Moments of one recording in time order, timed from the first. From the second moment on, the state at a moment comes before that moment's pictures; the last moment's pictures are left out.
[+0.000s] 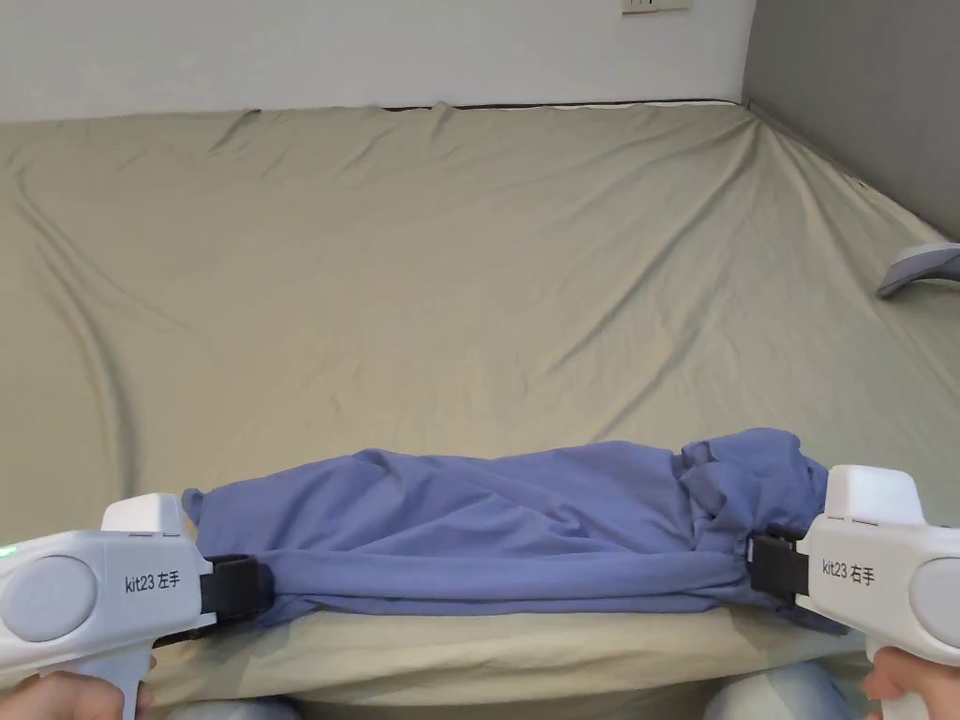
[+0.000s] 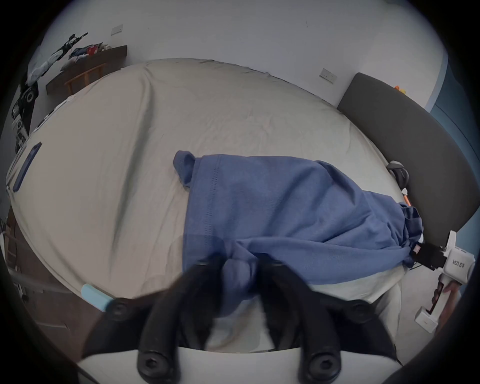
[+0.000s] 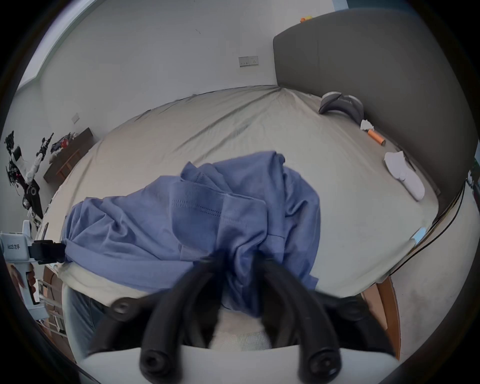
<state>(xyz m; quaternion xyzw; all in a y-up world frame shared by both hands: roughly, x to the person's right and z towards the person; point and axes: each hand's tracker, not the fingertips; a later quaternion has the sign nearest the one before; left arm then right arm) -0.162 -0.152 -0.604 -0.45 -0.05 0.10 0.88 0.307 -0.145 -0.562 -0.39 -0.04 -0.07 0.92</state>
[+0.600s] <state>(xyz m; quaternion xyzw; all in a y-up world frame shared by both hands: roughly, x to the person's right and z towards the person) -0.157 -0.063 -0.572 -0.32 -0.08 0.13 0.94 0.233 -0.034 -0.561 -0.21 0.09 -0.06 0.97</state>
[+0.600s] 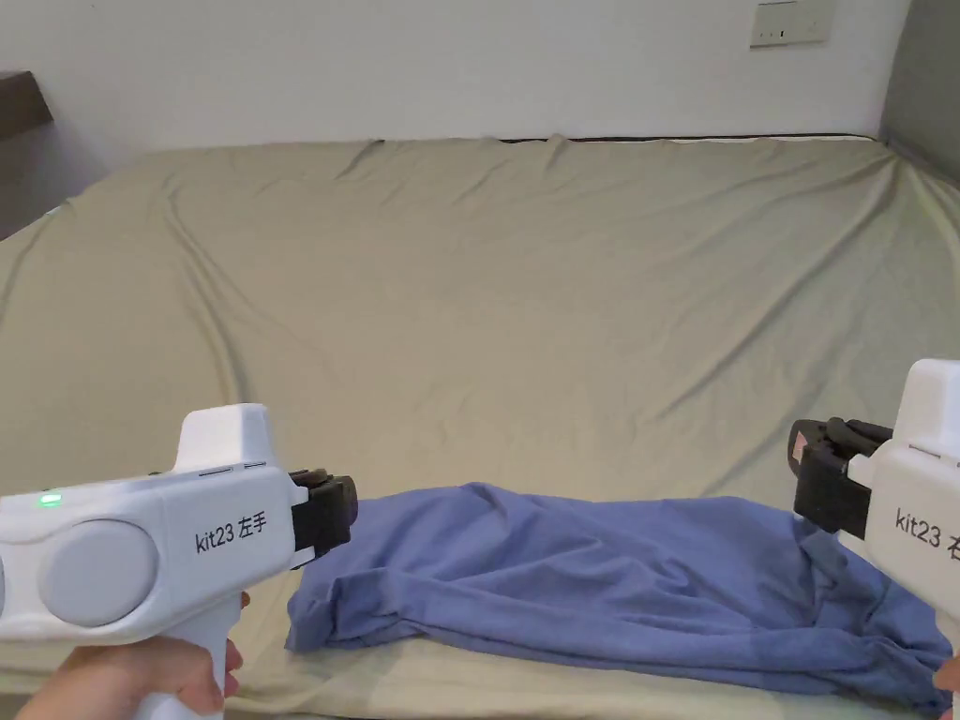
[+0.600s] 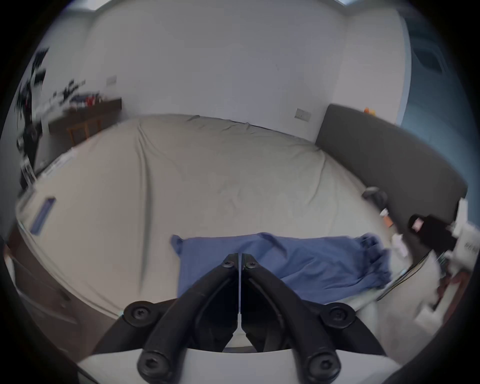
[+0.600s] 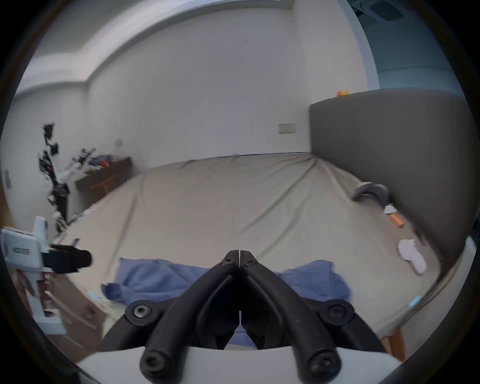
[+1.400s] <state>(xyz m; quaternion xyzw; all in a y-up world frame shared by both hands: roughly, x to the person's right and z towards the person) -0.248 -0.195 -0.639 -0.41 -0.14 0.45 0.78 0.232 -0.077 -0.638 -0.29 0.14 -0.16 0.93</state>
